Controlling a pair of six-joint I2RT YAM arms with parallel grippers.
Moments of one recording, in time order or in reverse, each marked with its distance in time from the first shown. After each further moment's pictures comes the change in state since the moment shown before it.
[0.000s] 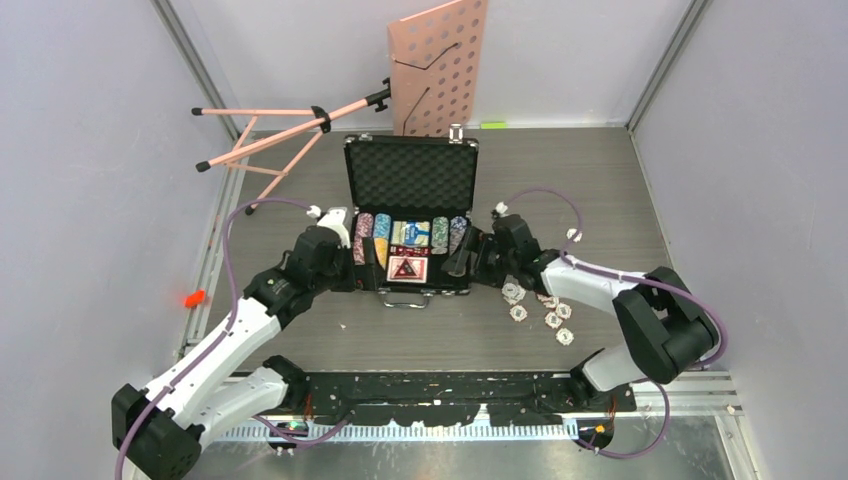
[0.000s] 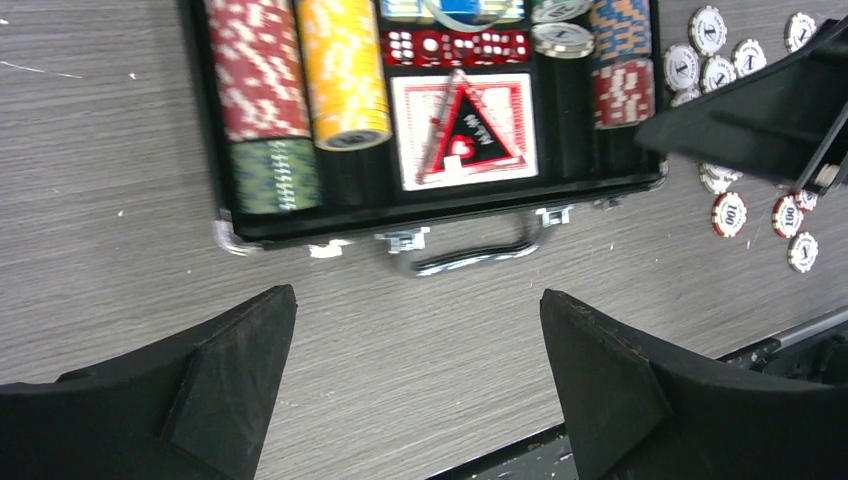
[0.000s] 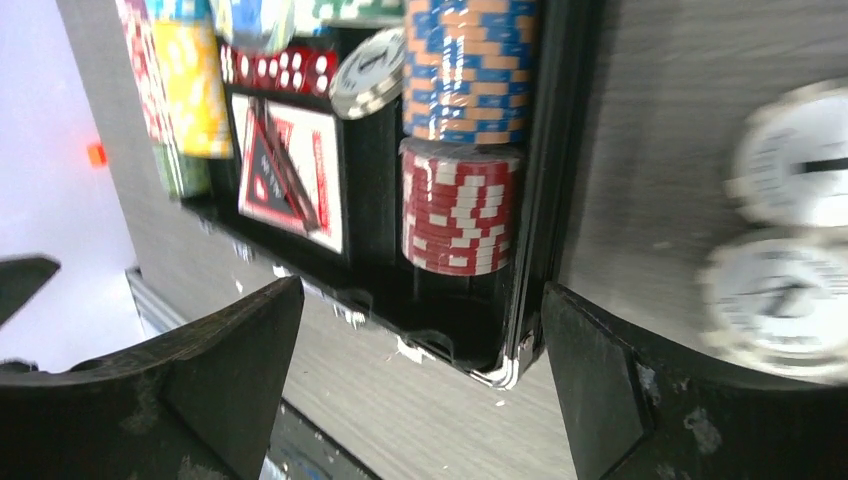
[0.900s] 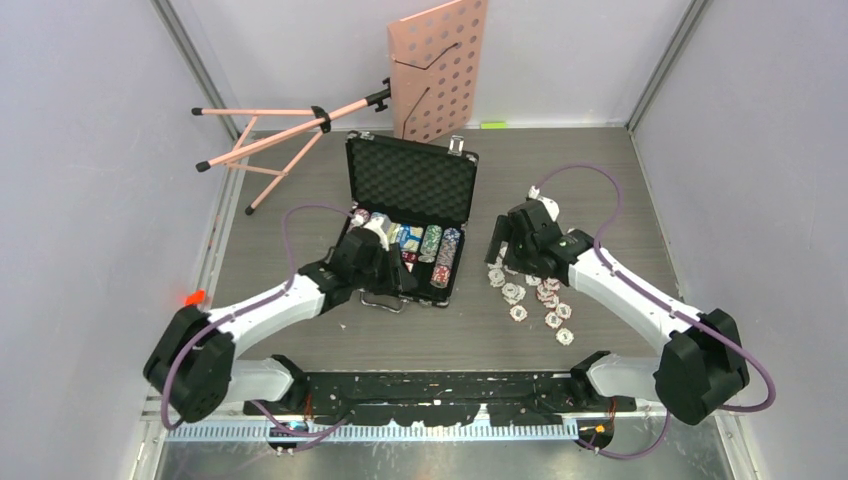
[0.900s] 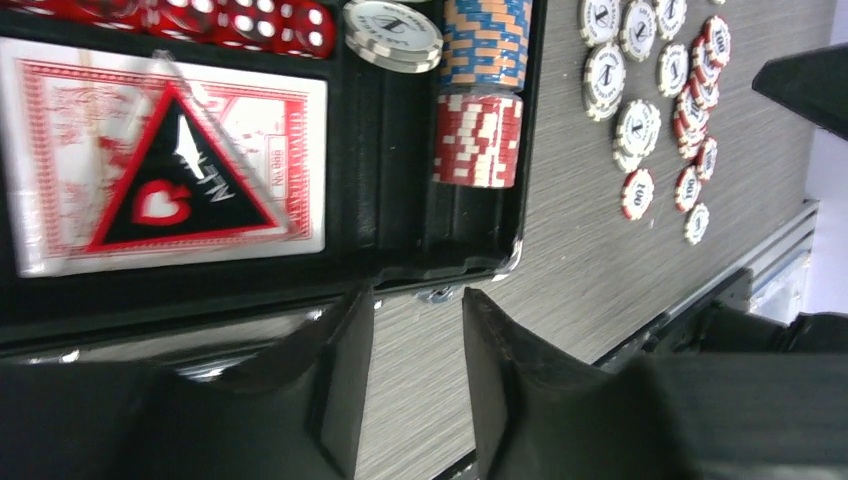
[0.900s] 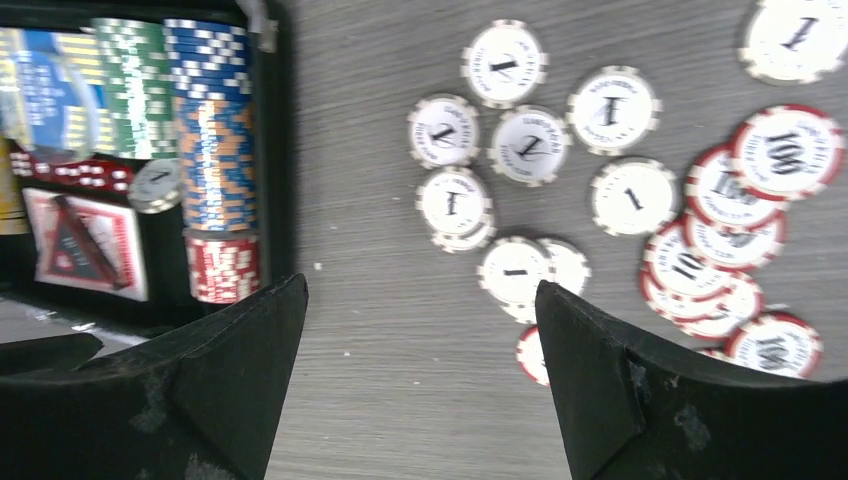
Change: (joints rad) left arm -0.087 0.325 -0.076 0.365 0.191 -0.206; right arm 0.002 -0.210 0.200 -0.585 0.401 -0.120
